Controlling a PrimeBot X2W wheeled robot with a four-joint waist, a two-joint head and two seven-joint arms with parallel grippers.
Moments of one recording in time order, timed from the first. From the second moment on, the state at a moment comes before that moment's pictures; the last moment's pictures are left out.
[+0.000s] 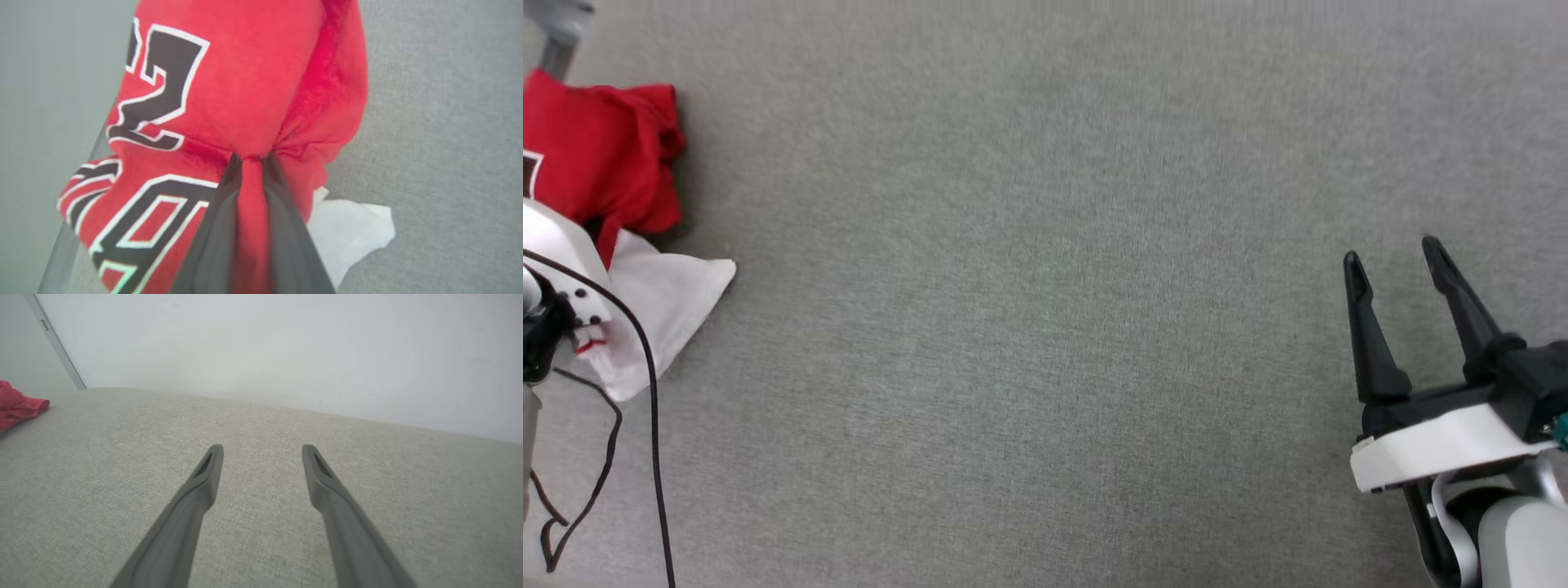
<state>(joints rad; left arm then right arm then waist) -0.83 0.62 -0.29 0.87 -0.71 -0.10 0.31 -0.14 -0.05 -0.02 -0.18 0.03 0.13 -0.02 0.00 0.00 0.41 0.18</state>
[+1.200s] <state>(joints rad) -0.61 0.20 -0.63 0.45 -0.65 -0.12 0.05 0.05 -0.05 -0.11 -0.18 0.12 0.13 -0.02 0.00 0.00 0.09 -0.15</state>
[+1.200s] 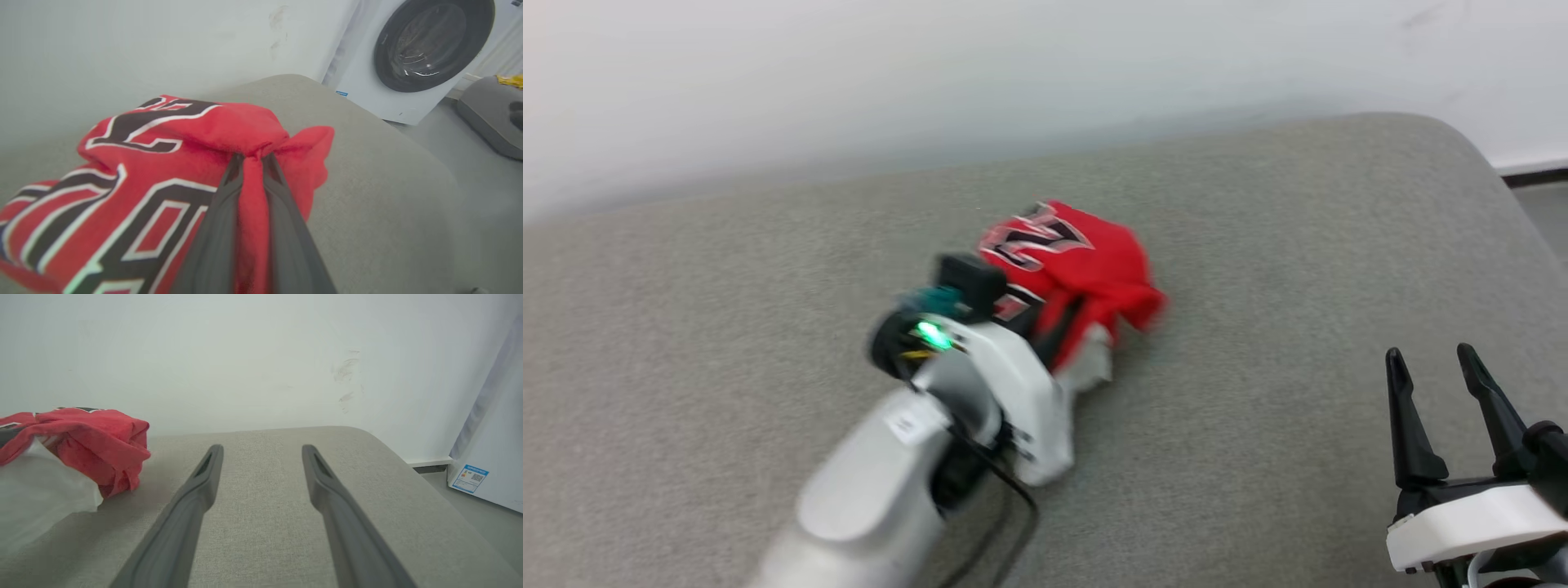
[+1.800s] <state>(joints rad) -0.51 0.15 -1.05 0.38 -0.65 -0.13 0.09 0.03 -0.05 -0.10 -0.15 0.16 0.13 -0.07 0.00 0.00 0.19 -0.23</state>
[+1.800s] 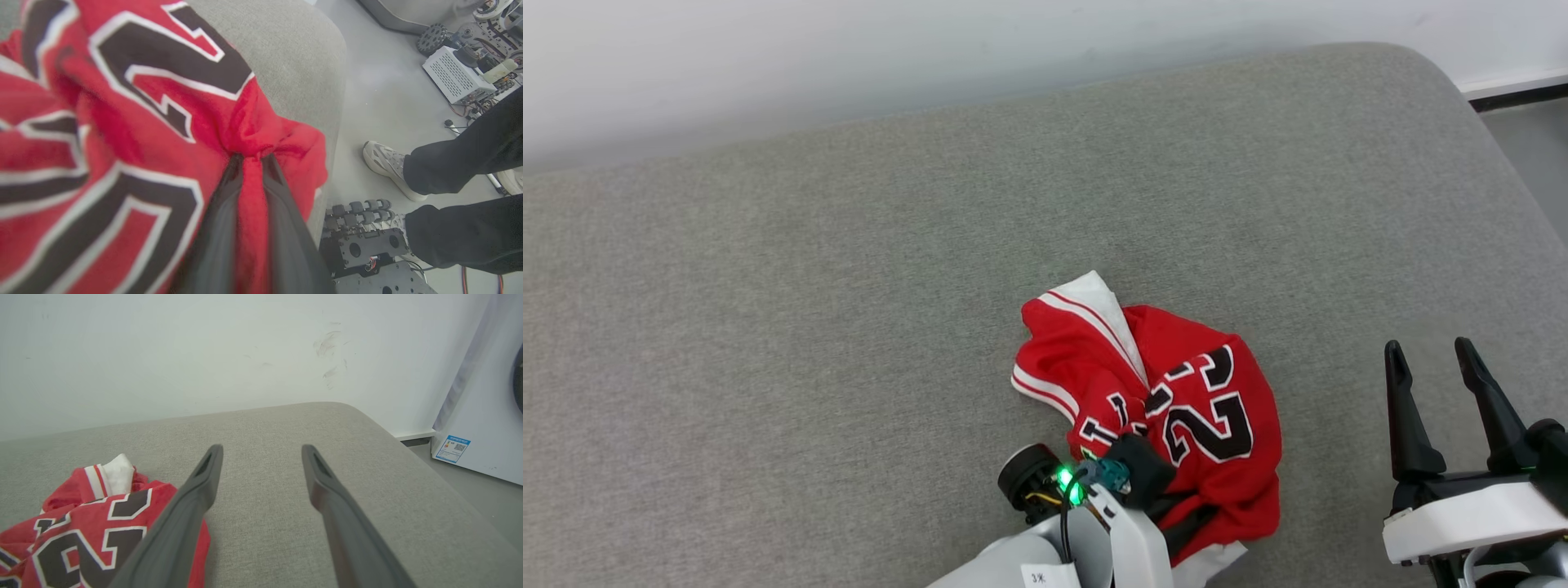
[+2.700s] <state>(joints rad) -0.47 0.20 -0.87 0.26 -0.64 0.02 -0.26 0.08 -0.05 -0.11 -0.17 0.12 0.13 0.00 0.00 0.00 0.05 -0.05</state>
